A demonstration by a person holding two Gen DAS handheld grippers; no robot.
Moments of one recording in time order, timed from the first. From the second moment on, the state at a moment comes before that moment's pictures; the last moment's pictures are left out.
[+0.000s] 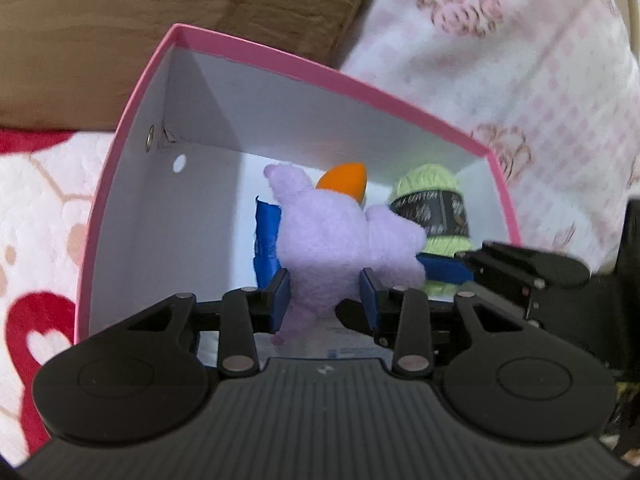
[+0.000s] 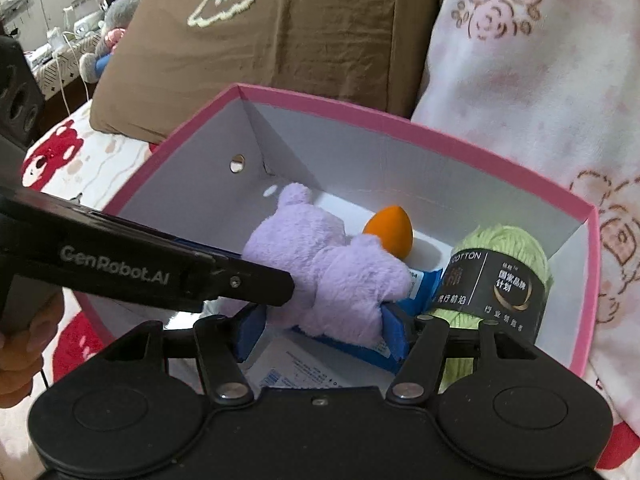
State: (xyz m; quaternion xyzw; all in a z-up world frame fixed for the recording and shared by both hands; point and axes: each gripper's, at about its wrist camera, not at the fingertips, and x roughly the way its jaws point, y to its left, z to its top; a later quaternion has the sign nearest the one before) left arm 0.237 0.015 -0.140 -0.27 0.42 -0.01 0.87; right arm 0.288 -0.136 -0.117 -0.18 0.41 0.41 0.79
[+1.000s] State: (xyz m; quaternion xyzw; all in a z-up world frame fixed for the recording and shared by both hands) left arm 0.224 -0.016 -0.117 -0.20 0.43 0.05 0.88; right arm 0.246 -0.193 -0.087 -0.14 0.34 0.40 0.84
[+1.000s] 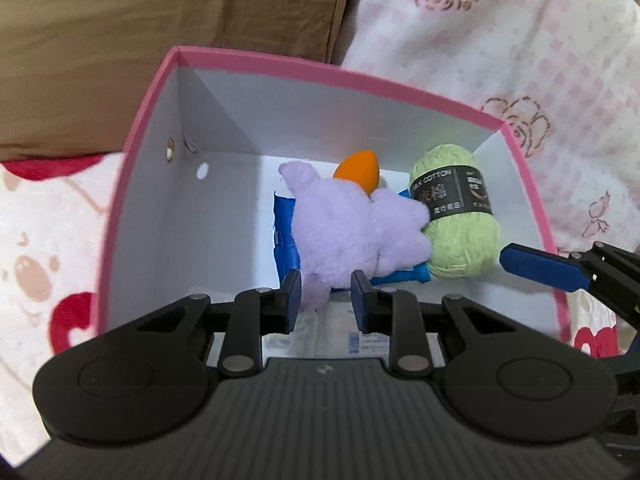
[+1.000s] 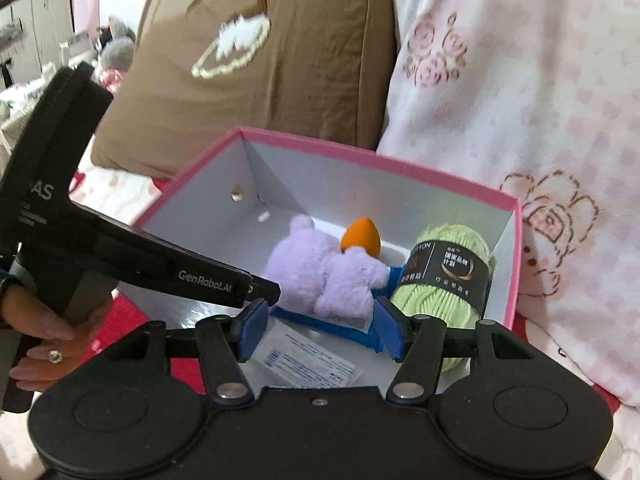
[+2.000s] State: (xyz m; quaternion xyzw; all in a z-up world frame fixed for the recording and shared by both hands) left arm 0.069 -0.073 0.020 -0.10 0.41 0.10 0.90; right arm 0.138 -0.267 0.008 -0.10 0.32 0.35 0.87
